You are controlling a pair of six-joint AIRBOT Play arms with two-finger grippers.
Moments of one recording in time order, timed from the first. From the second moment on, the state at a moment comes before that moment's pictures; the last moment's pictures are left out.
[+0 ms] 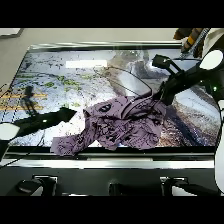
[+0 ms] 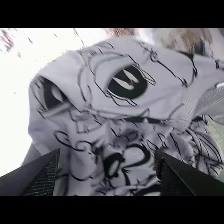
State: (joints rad) left arm -0.22 -0.79 0.71 0.90 -0.76 -1.57; right arm 0.02 -1.39 1.61 -1.12 1.55 0.47
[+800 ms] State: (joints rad) left arm -0.79 -1.48 1.28 1.46 -0.66 -2.39; right arm 0.02 -1.39 1.61 -1.11 1.54 0.52
